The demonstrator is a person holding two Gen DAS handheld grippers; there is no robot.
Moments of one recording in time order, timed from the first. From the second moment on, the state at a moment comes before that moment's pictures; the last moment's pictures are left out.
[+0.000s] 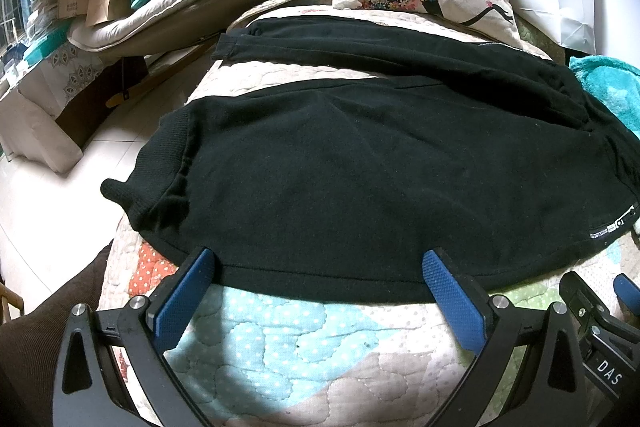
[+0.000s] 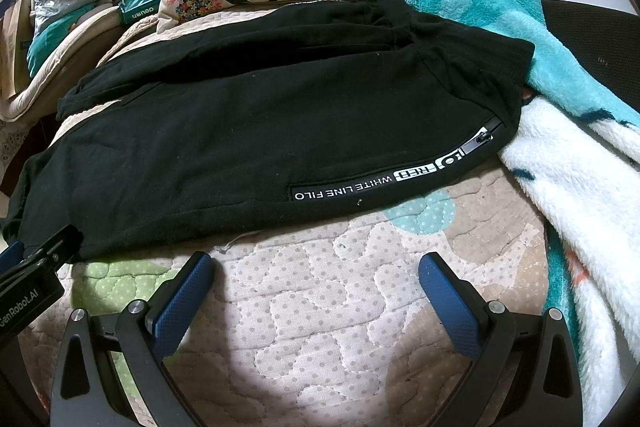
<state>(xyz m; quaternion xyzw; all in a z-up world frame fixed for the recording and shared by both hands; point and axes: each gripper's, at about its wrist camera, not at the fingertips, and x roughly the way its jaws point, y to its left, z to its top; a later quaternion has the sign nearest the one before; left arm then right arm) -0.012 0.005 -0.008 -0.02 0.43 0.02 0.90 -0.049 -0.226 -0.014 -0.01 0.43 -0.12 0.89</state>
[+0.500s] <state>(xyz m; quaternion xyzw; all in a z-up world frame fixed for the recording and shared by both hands) -0.012 0.005 -0.008 -0.02 0.43 0.02 0.90 -0.049 -0.226 -0.014 -0.01 0.43 -0.12 0.89</state>
